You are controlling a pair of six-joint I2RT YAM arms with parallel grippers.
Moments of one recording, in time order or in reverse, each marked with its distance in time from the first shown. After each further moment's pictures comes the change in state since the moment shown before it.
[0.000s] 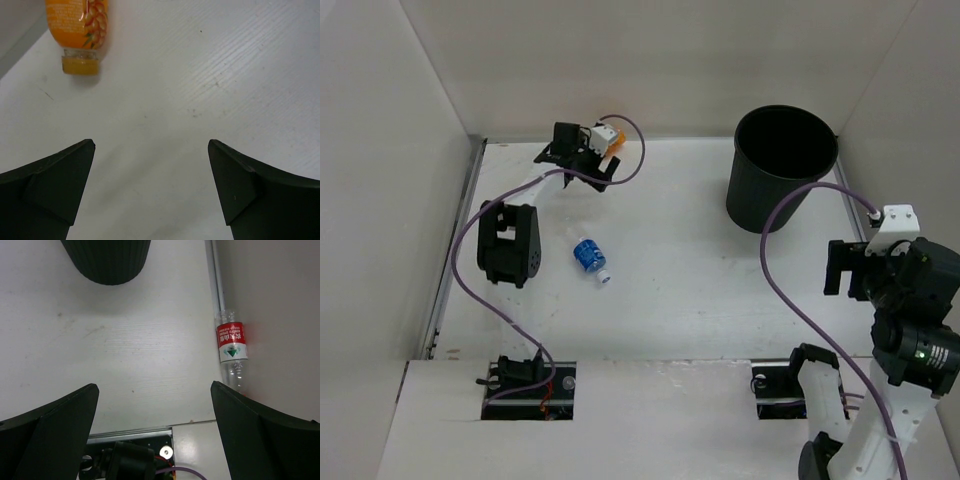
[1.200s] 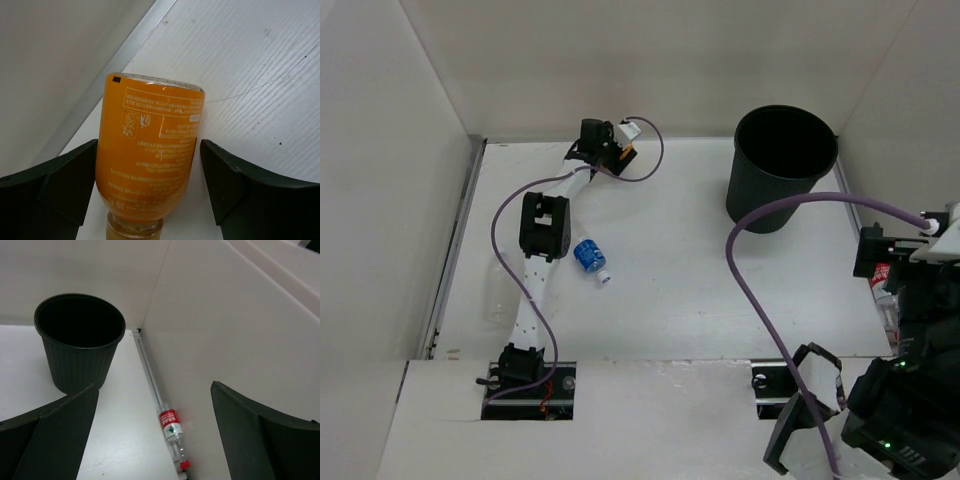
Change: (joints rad) left arm -0.036 0.581 0.603 0.156 0.041 0.153; right arm -0.309 0.198 0.867 -0.079 -0.193 -0.029
